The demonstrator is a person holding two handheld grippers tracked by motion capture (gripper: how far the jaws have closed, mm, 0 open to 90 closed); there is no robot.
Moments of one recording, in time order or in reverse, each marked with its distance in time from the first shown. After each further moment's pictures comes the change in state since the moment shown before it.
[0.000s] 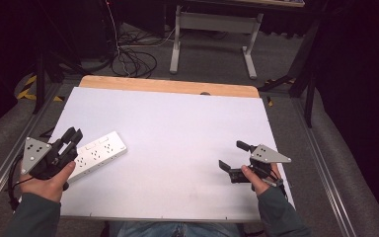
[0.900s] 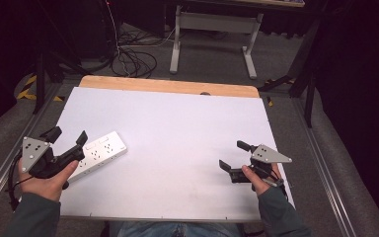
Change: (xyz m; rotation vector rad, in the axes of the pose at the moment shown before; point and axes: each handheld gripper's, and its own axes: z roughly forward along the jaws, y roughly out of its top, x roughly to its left) left arm 0.001 0.000 0.002 -0.008 0.052 -0.024; right arm 0.000 0.000 -0.001 -0.001 -0.005 0.005
